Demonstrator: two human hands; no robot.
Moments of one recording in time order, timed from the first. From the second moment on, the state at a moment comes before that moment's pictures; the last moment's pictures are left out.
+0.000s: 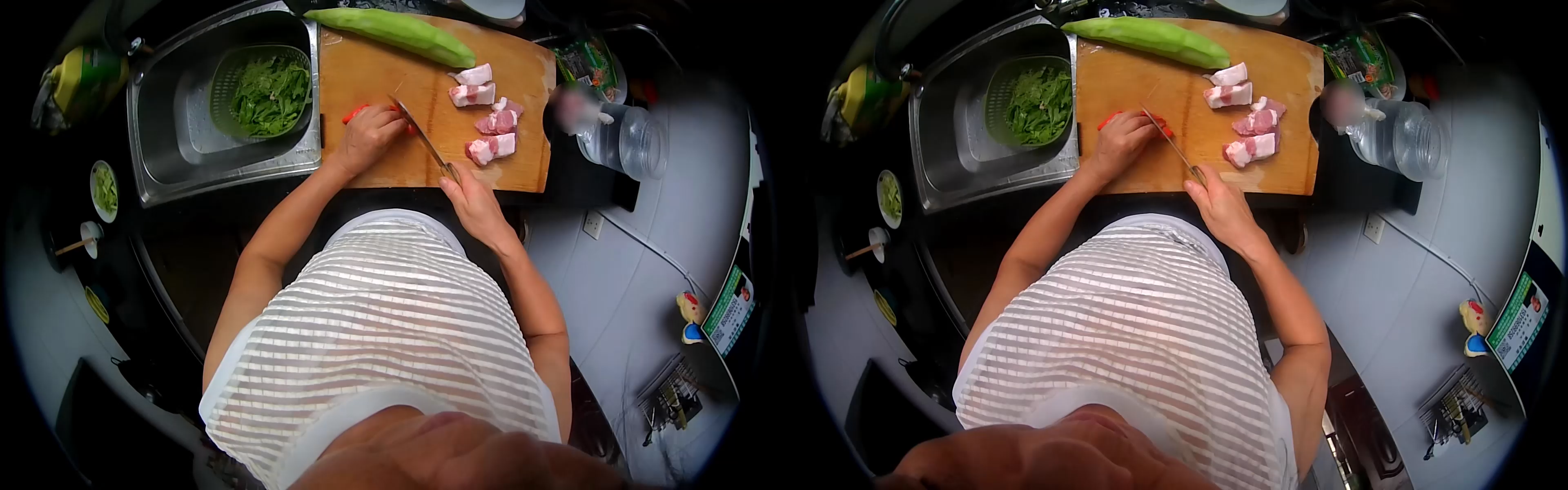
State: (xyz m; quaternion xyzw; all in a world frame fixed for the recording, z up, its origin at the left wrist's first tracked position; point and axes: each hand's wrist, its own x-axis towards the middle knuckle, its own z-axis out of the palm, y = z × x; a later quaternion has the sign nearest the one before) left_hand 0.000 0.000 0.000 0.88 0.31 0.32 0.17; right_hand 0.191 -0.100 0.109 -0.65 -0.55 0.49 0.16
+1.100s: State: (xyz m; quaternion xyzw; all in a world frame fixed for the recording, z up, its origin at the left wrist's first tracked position) left_hand -0.049 0.006 0.005 0.82 0.41 0.30 0.26; right_hand 0.176 -0.091 0.078 -0.64 -0.31 0.66 0.22
